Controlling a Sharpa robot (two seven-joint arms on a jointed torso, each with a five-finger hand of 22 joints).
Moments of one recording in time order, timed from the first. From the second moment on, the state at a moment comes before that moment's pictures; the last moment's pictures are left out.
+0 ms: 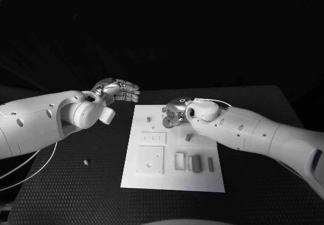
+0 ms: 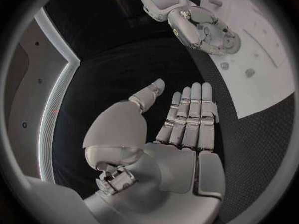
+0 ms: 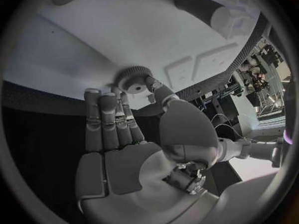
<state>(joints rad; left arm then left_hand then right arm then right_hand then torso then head) 1.39 -0.82 -0.17 1.35 -0.12 -0.18 0.16 1.06 -0.06 0.56 -0.28 0.05 0.72 0.19 0.48 0.29 1.03 0.17 0.14 0.09 0.94 0.13 0.25 0.71 0.04 0.88 0.04 0.13 0.85 1.20 -0.37 -0.06 1.00 -1.81 -0.11 -0.08 1.06 -0.09 0.44 -0.27 0.26 0.81 0.19 0.32 0.46 1.10 0.11 0.08 0.44 1.12 0.00 1.27 0.67 0.17 1.06 0.01 0.90 1.31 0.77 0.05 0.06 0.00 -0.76</state>
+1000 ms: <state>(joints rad) 1.39 -0.83 -0.17 1.36 -0.12 -0.18 0.16 1.06 -0.06 0.56 -0.28 0.05 0.72 0.19 0.48 0.29 1.03 0.17 0.14 0.09 0.94 0.13 0.25 0.71 0.04 0.88 0.04 0.13 0.85 1.20 -0.42 -0.06 1.06 -1.83 -0.18 -0.10 1.07 -0.06 0.46 -0.29 0.26 0.84 0.17 0.33 0.45 1.11 0.11 0.08 0.44 1.13 0.00 1.27 0.67 0.16 1.08 0.01 0.90 1.31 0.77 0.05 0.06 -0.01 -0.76</state>
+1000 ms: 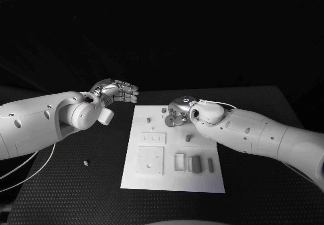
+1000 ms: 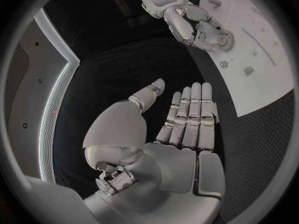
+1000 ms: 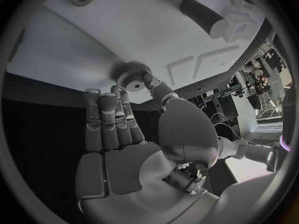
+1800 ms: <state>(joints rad) 1.39 -0.83 -0.17 1.36 -0.12 -0.18 0.16 1.06 -0.06 0.56 -0.28 0.05 0.72 0.19 0.48 0.29 1.03 0.17 0.13 0.09 0.94 0.13 0.25 0.71 0.04 0.88 0.04 0.13 0.85 1.20 -0.40 -0.04 1.07 -1.86 -0.24 -0.11 1.07 -0.06 0.46 -0.29 0.26 0.85 0.17 0.33 0.45 1.12 0.11 0.08 0.44 1.14 -0.01 1.27 0.67 0.16 1.08 0.01 0.90 1.31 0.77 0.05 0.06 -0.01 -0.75</state>
